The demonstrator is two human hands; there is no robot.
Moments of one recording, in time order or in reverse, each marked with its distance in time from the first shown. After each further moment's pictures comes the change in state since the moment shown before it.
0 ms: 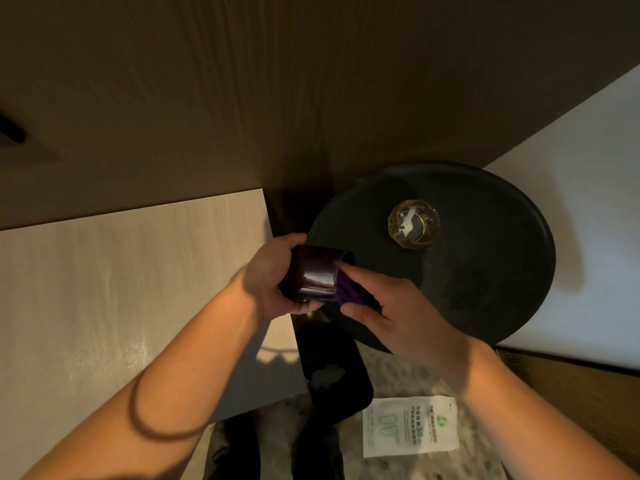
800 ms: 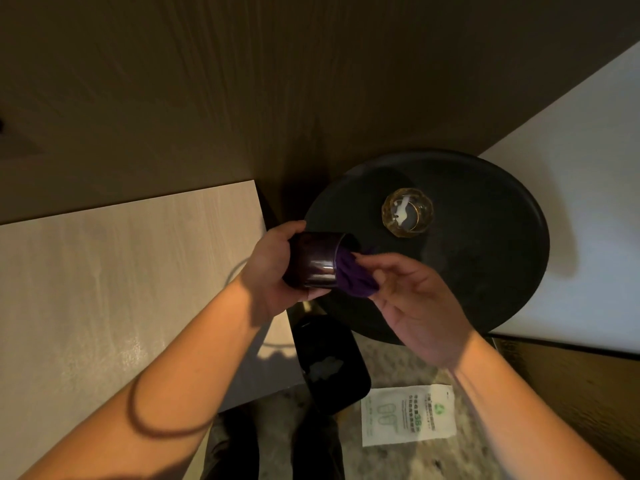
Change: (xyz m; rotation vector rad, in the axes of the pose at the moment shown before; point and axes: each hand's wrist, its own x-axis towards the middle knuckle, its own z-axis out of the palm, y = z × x) left_hand -0.003 -0.010 0.015 -0.110 0.002 0.061; right_hand -0.020 0.010 0.004 1.269 0.143 0.059
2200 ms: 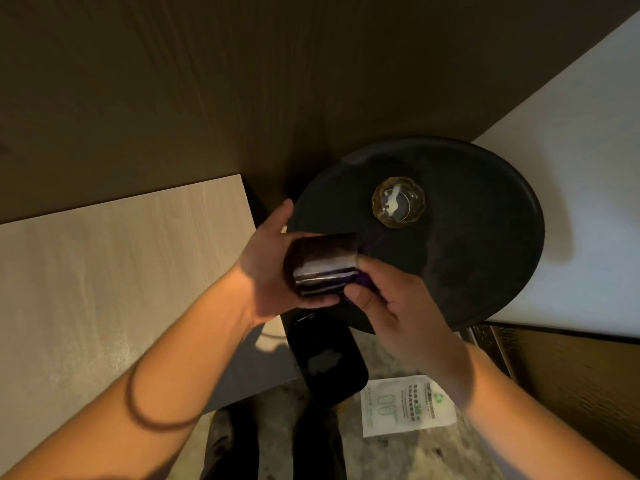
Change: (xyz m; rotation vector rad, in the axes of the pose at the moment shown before) left_hand -0.012 -0.002 0.003 0.053 -0.228 -0.122; right_hand -0.009 0.009 -0.007 -1.126 0.026 -0.343
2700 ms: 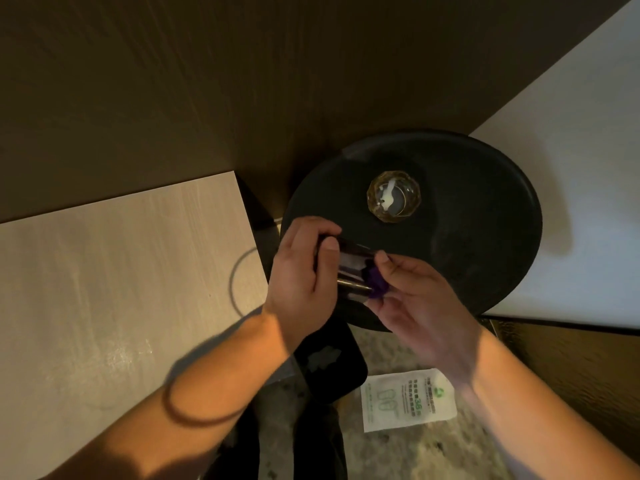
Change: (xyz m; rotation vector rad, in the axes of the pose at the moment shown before) left_hand 0.026 -0.059 0.019 0.877 0.374 1.274; right_hand 0.003 -0.007 -0.015 1.285 0.127 0.696
